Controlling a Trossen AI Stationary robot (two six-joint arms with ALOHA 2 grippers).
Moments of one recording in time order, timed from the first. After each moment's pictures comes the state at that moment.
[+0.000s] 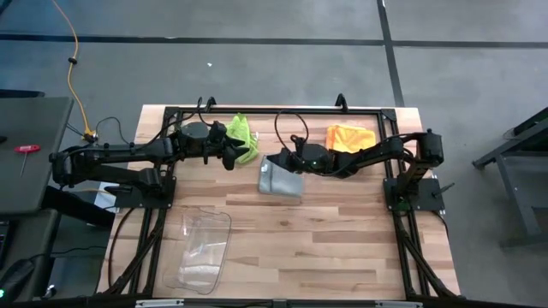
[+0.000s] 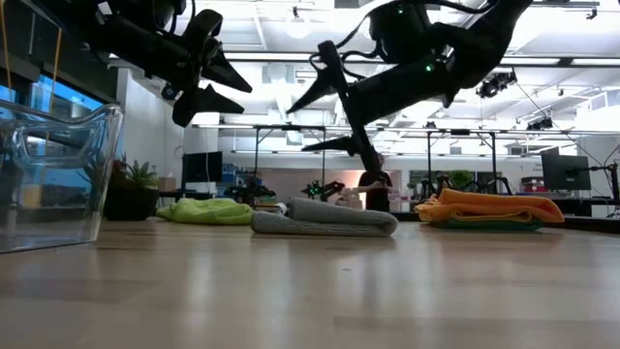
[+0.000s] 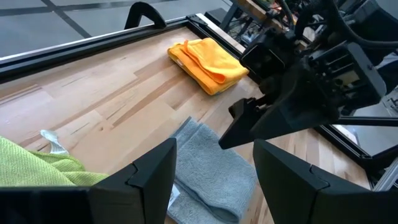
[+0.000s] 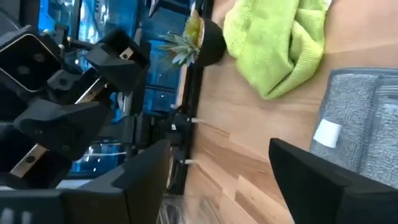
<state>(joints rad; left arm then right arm) 0.47 1.04 0.54 0.12 0.06 -0.49 -0.12 1.75 0.84 0.62 0.13 1.35</state>
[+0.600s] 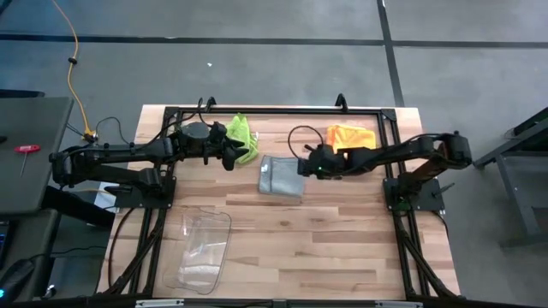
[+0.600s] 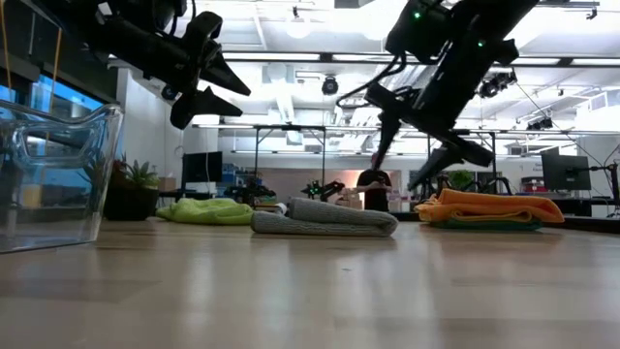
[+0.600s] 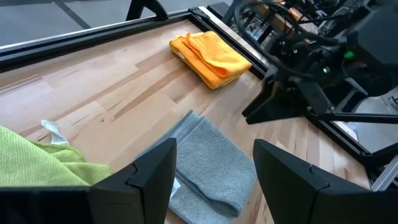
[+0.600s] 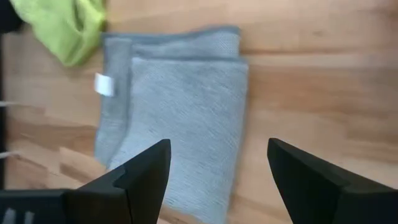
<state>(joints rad) 0.47 1.04 0.54 0.09 0.07 -0.51 -0.07 1.50 0.84 -0.31 0.20 1.42</state>
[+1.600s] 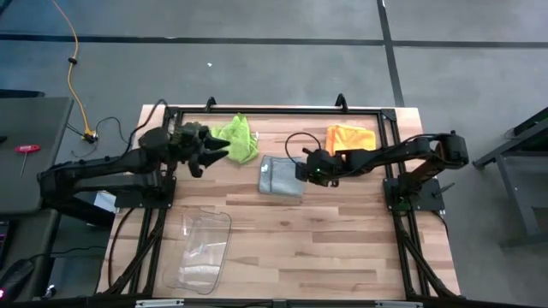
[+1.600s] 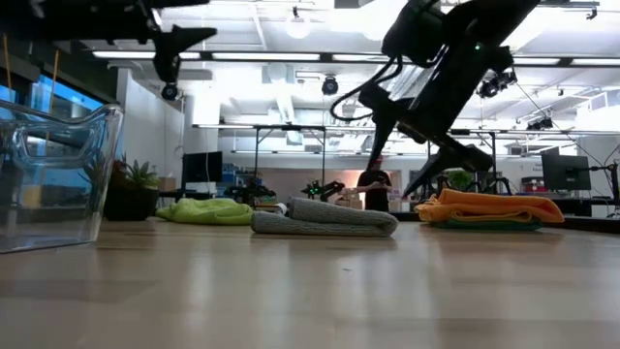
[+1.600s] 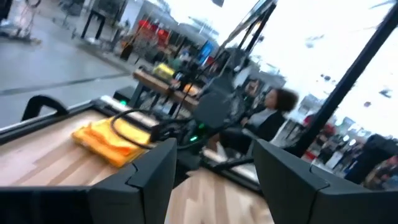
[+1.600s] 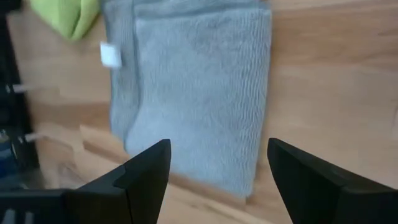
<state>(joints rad) 0.45 0.63 0.36 0.37 0.25 -0.52 -0.08 1.53 0.83 -0.25 0.05 1.51</state>
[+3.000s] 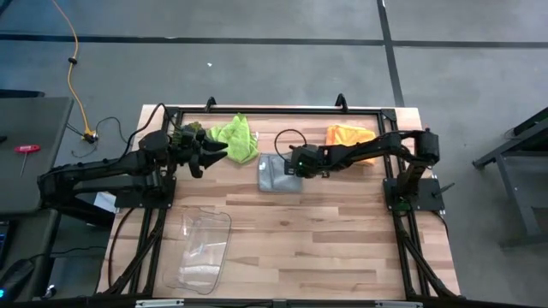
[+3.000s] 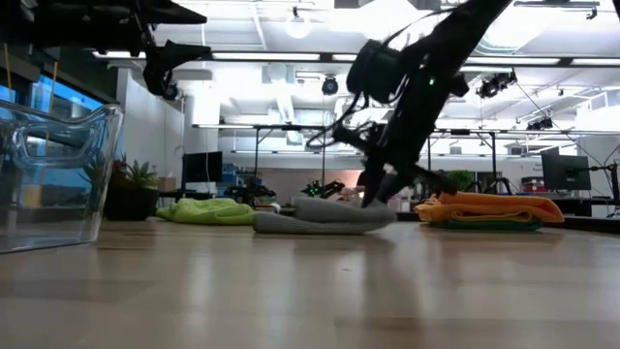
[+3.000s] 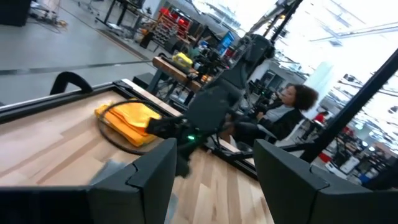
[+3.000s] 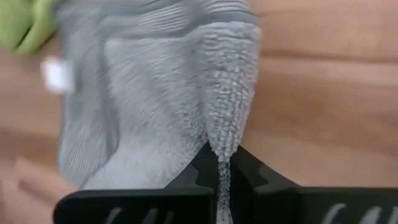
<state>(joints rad) 0.45 0.58 0.33 0.28 0.19 -0.55 -0.15 1.77 0.98 -0.27 0.09 1.33</state>
